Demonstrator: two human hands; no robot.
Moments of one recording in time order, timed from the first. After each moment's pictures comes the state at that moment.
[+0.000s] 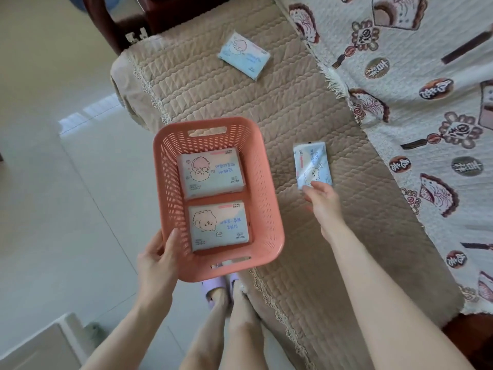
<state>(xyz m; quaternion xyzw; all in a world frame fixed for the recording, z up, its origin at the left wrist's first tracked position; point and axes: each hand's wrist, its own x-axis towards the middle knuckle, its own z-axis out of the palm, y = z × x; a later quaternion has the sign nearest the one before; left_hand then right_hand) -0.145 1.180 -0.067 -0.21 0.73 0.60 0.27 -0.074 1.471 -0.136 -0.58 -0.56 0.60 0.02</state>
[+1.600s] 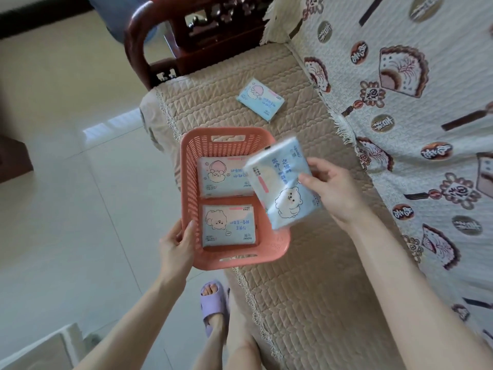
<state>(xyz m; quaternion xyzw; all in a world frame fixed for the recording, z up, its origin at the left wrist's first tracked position) -0.211 1.233 -0.047 -0.22 0.72 0.60 0.27 -0.185 1.501 0.000 -0.31 -0.68 0.66 -0.02</state>
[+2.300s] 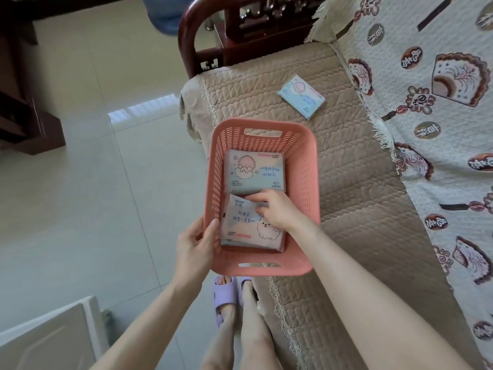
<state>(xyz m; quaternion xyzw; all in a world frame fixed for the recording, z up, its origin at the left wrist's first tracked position) -0.203 1.173 -0.023 -0.19 0.69 0.64 0.27 -0.226 1.362 -0.083 -0.15 -0.86 0.39 -0.30</state>
